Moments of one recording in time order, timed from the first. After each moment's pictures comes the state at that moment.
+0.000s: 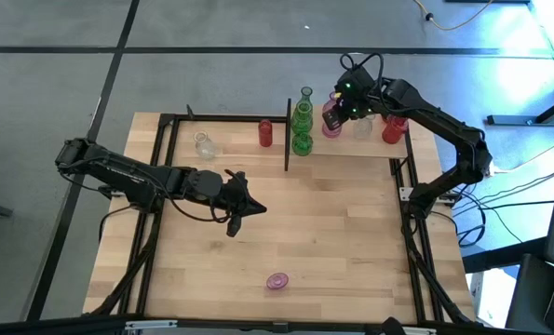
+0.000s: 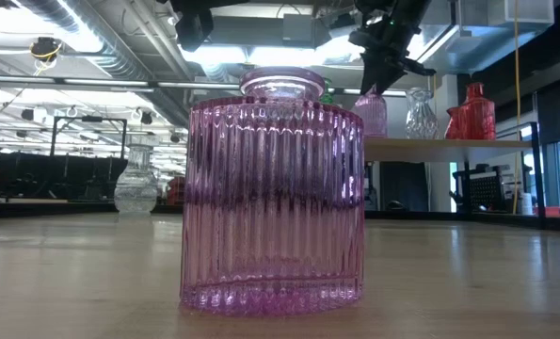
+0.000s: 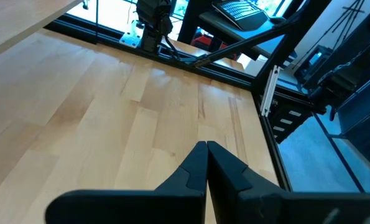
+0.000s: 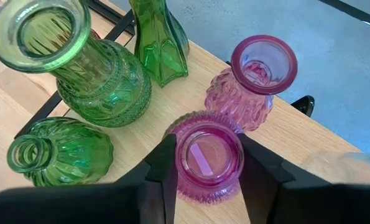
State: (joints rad) left arm -0.18 1.24 0.87 0.01 -0.09 -0.41; right arm -0.60 1.52 1.61 -1.05 0.14 0.29
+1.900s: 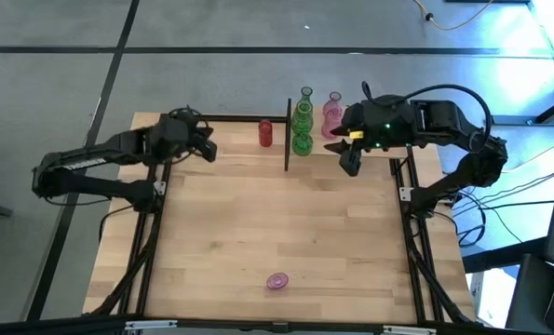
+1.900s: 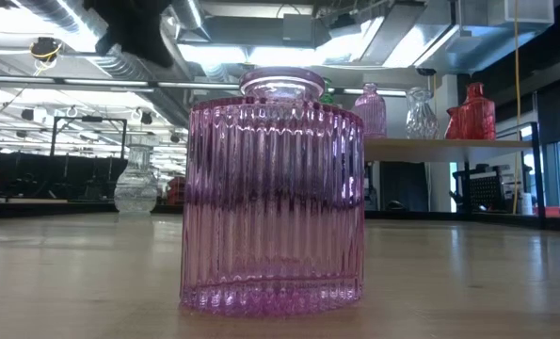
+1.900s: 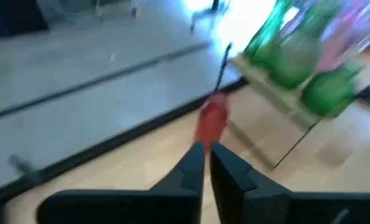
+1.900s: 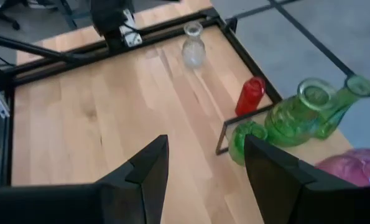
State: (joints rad) left arm 0.25 0.88 0.95 -0.65 -0.59 -0.47; right arm -0.05 1.47 2.02 -1.25 0.19 0.24
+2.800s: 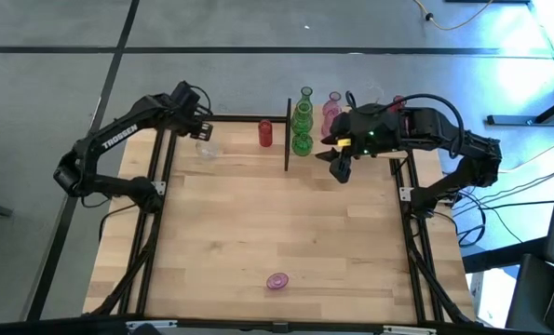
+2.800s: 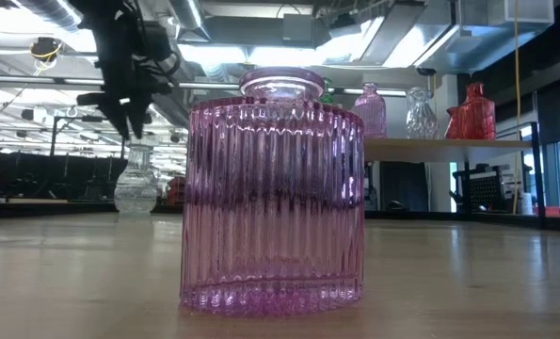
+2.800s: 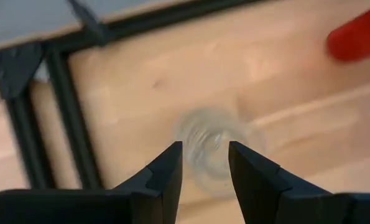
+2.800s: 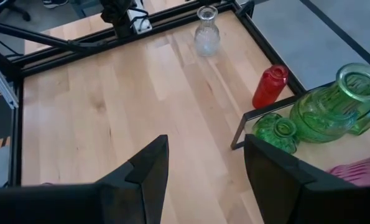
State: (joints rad) left arm 0.91 1.22 1.04 -0.98 -0.10 -0.38; right arm -0.05 1.46 1.89 -1.15 0.14 0.26
